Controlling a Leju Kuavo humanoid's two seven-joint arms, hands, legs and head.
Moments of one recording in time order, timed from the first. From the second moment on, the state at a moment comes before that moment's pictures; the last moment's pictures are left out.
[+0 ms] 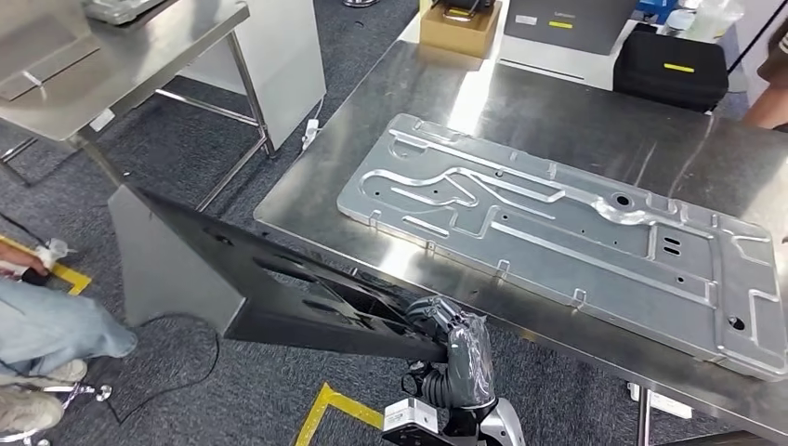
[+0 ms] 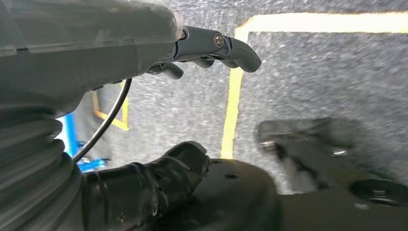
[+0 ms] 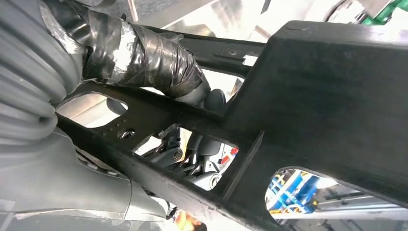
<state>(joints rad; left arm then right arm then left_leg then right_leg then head) -0.10 -0.14 1.00 -0.21 -1.02 0.05 0.13 -0.06 0.01 0.64 -1.60 0.50 -0.60 -0.39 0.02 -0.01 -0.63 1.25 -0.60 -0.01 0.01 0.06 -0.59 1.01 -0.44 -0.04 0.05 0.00</state>
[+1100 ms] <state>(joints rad) -0.11 -0.14 0.97 -0.21 -1.09 0.02 0.16 -0.20 0.03 0.56 -1.59 0.49 -0.69 -0.37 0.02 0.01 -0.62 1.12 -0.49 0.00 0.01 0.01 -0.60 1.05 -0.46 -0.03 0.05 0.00</state>
